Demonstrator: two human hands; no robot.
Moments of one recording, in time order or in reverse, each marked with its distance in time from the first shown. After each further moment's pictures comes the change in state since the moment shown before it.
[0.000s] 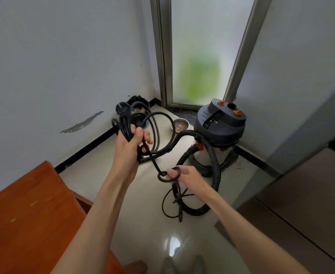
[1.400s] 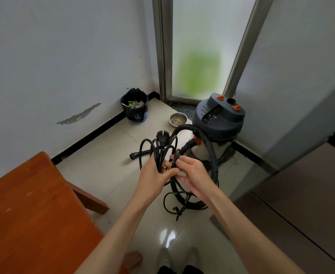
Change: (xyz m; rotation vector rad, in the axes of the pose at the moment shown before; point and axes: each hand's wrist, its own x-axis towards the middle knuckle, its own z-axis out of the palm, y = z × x) left_hand -0.049 -0.067 0.008 0.672 -0.124 -0.104; right_hand -0.020 -0.013 0.003 0.617 0.075 0.091
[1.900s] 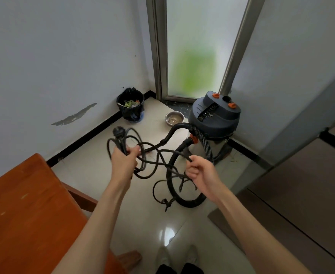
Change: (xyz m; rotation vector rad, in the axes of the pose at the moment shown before) left_hand 0.032 -0.005 -0.032 -0.225 0.357 -0.223; right_hand -0.003 -0.002 -0.036 0.090 -0.040 -0.084
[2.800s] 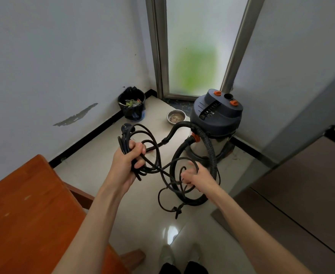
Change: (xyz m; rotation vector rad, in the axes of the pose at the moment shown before) left_hand -0.007 0.015 -0.011 -0.590 -0.430 -0.076; right_hand 0.005 0.017 -0.006 -0.725 0.184 0.251
